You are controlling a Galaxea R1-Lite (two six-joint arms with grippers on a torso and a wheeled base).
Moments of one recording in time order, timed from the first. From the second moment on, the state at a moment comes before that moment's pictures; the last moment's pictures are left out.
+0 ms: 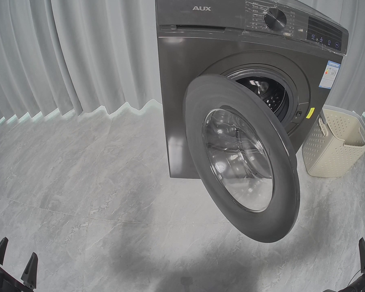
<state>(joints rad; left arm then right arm) -0.04 0.09 -0.02 -0.08 0.02 -0.04 -0.01 0.02 -0.12 -0.02 0.11 -0.03</state>
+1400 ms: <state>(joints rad) 0.00 0.01 -0.02 -0.01 0.00 -0.04 0.30 1.17 -0.46 -0.37 0.39 -0.08</state>
